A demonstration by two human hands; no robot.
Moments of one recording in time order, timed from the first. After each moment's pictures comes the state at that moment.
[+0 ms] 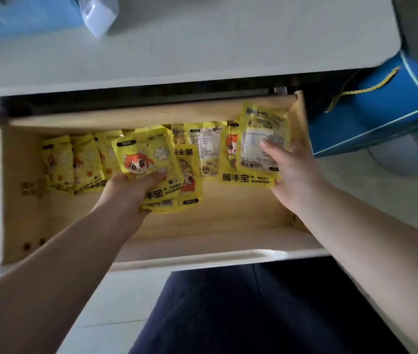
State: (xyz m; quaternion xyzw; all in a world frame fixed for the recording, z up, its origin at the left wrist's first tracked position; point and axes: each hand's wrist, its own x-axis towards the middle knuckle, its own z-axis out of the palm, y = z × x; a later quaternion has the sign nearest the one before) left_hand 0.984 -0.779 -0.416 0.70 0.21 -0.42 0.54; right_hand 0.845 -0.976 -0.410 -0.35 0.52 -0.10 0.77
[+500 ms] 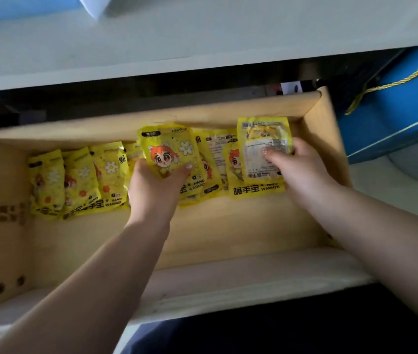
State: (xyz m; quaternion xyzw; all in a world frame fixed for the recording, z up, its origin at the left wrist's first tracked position) left_hand 0.982 -0.815 -0.470 0.85 0.04 -0.26 0.46; right_hand 0.862 -0.986 -0.464 -0.59 0.54 -0.04 0.60
